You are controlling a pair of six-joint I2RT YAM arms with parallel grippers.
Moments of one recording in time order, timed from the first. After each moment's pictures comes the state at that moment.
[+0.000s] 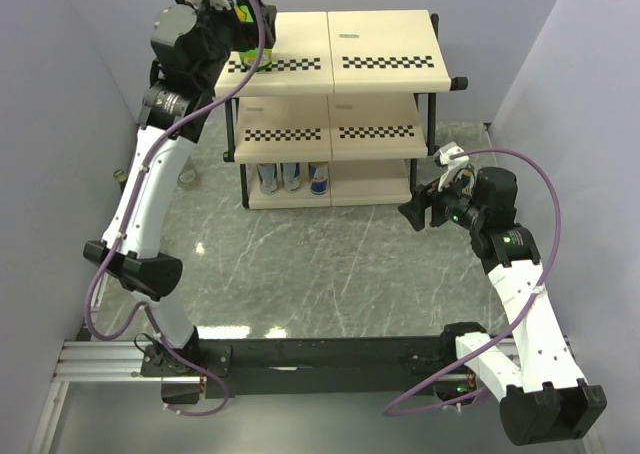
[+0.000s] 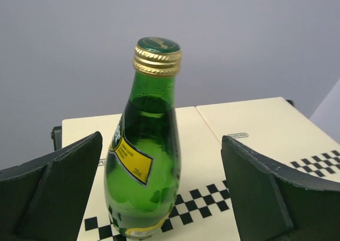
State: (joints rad) left arm -0.38 1.77 2.32 -0.30 -0.09 -0.16; right arm 0.07 0.89 0.94 -0.50 -0.53 -0.15
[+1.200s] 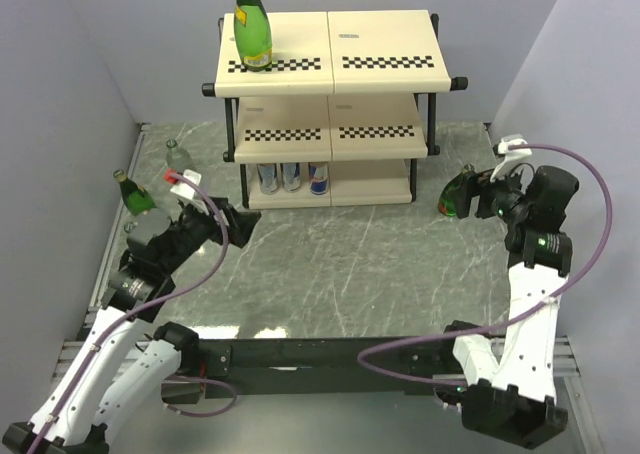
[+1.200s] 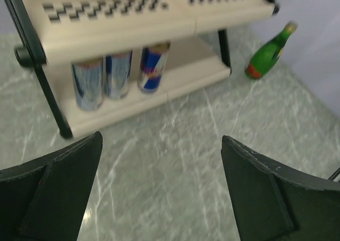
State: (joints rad) left arm -0.38 0.63 0.78 -0.22 0.19 -0.25; right arm -0.29 0.85 1.08 -0.64 -0.58 -0.25
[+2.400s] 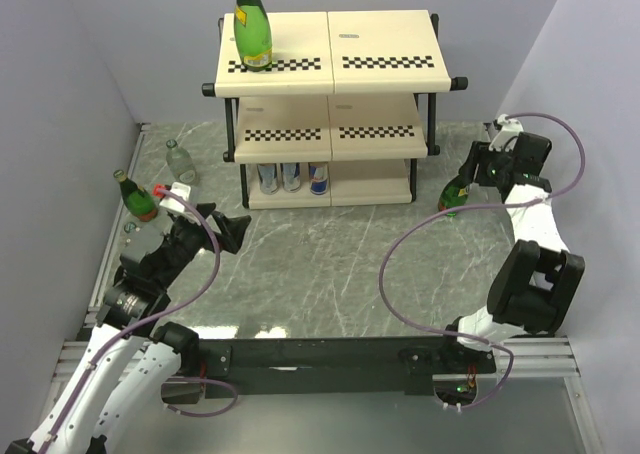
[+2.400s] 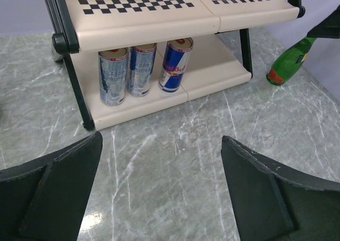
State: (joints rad) left arm -0.38 0.50 0.68 -0.25 0.10 -0.22; right arm -0.34 1.48 1.14 -0.27 -0.40 -0.11
